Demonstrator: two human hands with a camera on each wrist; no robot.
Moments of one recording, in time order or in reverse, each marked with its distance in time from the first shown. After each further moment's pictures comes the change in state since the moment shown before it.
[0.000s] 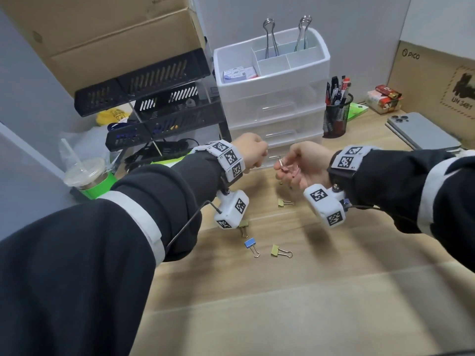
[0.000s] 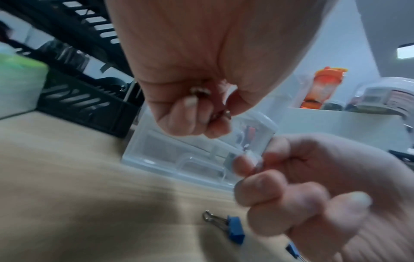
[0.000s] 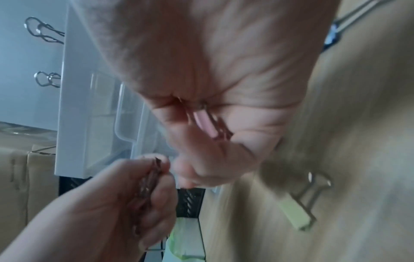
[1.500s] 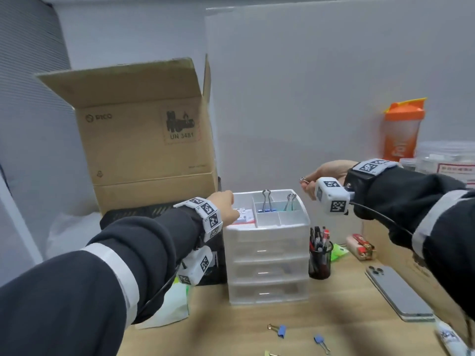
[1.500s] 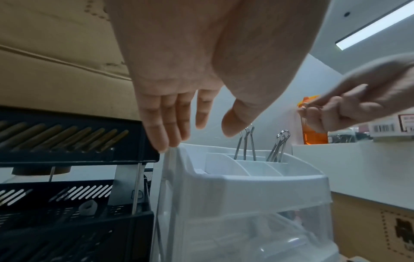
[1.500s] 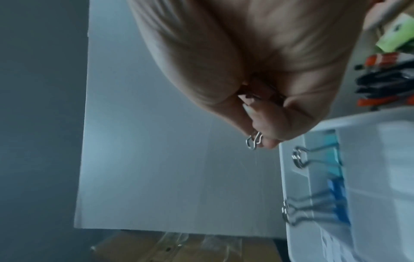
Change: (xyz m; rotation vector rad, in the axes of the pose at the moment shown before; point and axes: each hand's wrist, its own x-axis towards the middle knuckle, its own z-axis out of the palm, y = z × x) left_hand 0.010 0.089 -0.154 0.532 0.318 0.078; right_hand -0.143 -0.250 0.019 -0.315 0.410 -0.290
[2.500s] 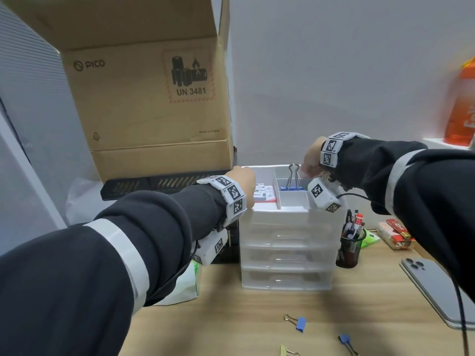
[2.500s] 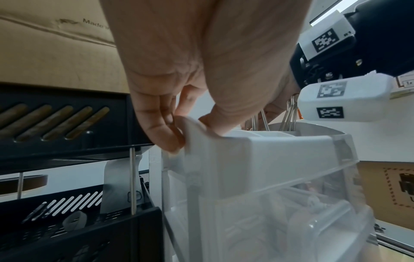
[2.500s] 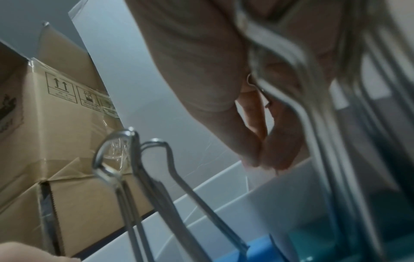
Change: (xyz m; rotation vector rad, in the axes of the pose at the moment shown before) left_hand 0.037 0.005 0.021 0.395 -0.067 0.044; right_hand 0.090 -0.024 0.085 -1.522 0.266 -0.033
